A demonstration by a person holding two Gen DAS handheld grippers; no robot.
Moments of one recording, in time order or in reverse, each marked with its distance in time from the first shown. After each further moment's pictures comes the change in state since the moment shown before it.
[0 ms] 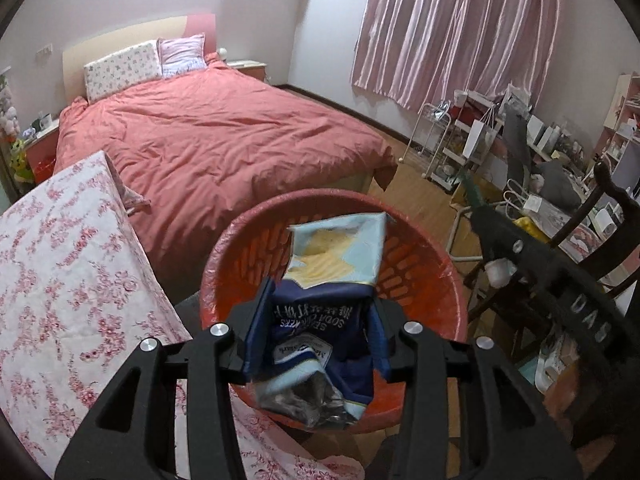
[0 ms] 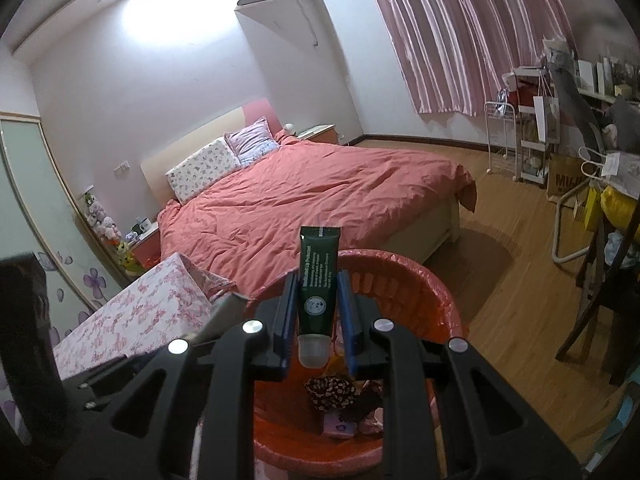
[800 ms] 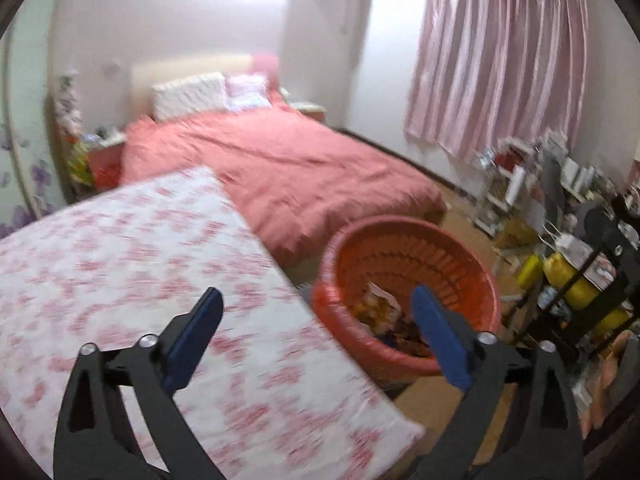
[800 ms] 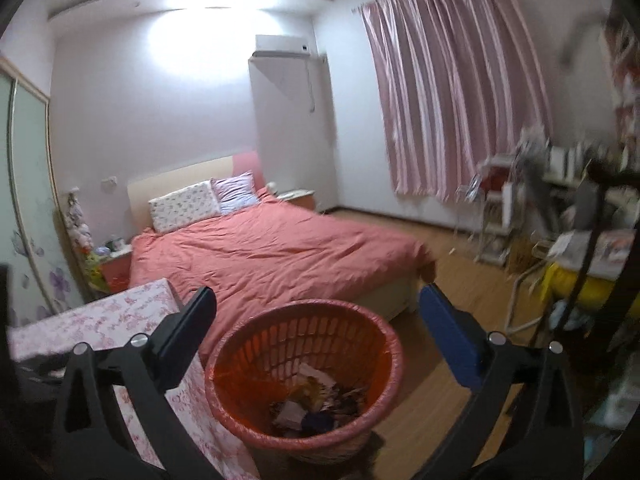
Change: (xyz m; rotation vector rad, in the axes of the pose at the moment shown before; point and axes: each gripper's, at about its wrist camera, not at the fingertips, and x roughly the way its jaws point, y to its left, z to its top) left arm -0.137 0.057 -0.055 -0.086 -0.208 0.208; right arm -0.133 0.059 -0.040 -0.226 -0.307 -0.182
